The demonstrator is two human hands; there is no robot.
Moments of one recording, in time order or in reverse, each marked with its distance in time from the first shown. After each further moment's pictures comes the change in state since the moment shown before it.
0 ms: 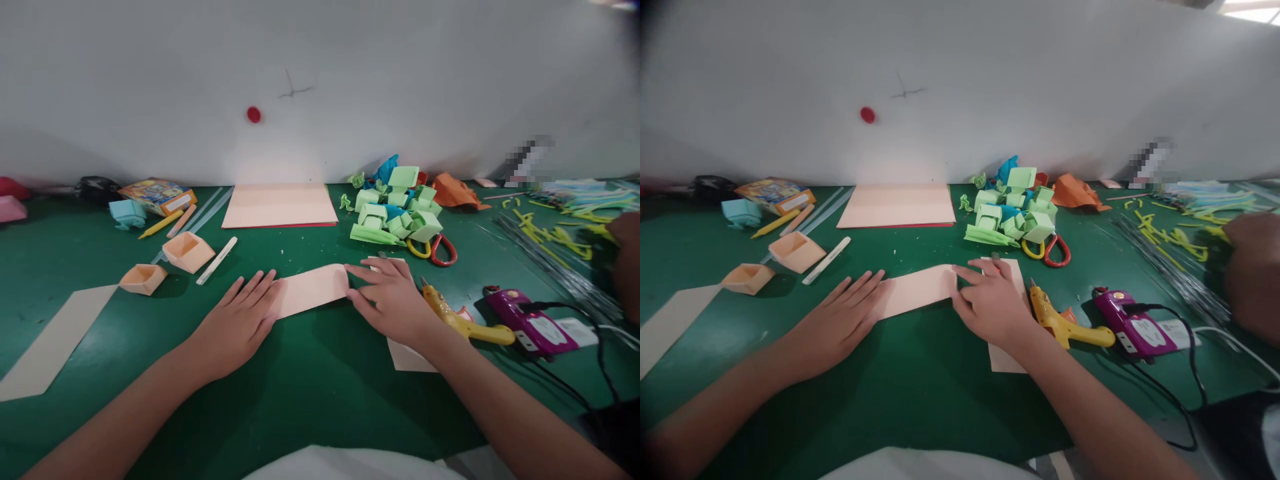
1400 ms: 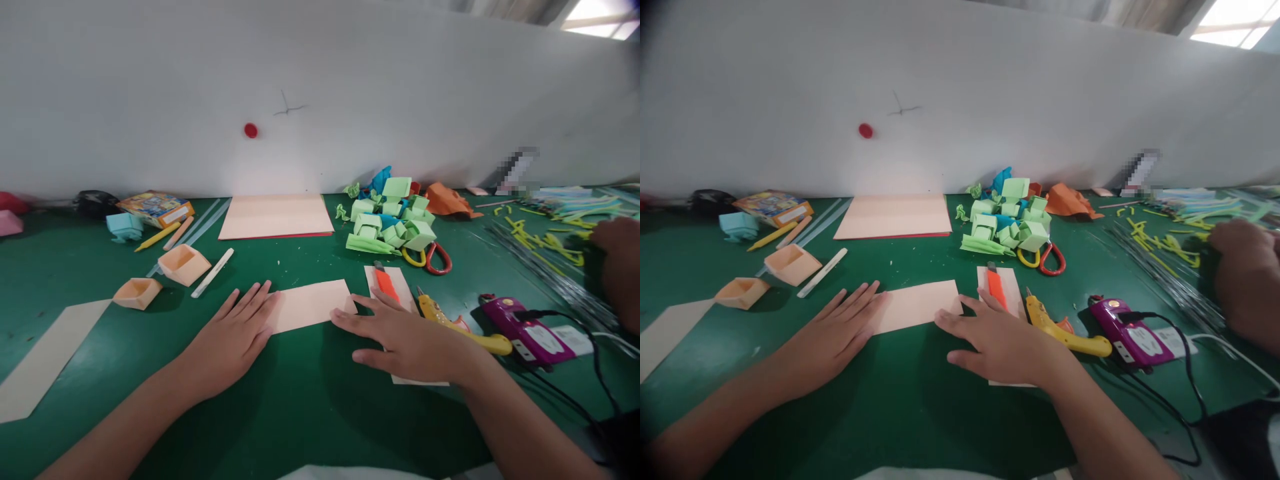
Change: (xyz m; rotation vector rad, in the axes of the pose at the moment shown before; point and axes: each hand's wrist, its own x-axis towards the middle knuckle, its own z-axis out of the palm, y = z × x) left_hand -0.002 -0.003 -0.001 -0.034 0.032 0.018; right_hand -0.021 0.006 -0.032 0.263 -0.502 -0.113
